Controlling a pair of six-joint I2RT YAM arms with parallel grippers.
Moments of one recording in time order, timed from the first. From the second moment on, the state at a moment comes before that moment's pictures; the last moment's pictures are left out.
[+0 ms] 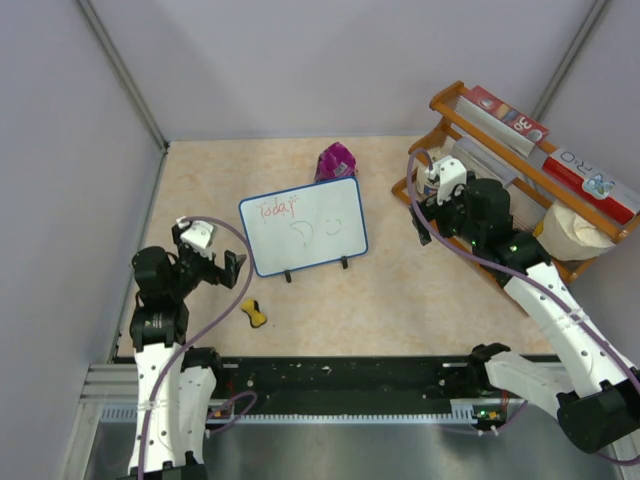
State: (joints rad) left arm 0.17 0.54 0.60 -0.37 0.60 0.26; right arm 0.39 1.00 1.01 -0.47 0.01 -0.21
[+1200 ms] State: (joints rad) left arm 0.17 0.66 0.80 -1.01 0.68 0.98; right arm 0.39 1.02 1.01 -0.50 -0.02 -0.22
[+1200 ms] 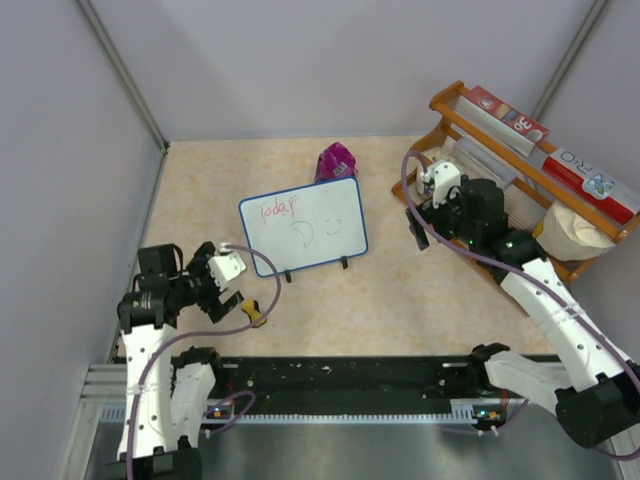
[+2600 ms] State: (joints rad) left arm -0.28 1.07 0.66 -0.96 0.32 1.64; right arm 0.39 1.08 0.98 -0.51 -0.07 -0.22
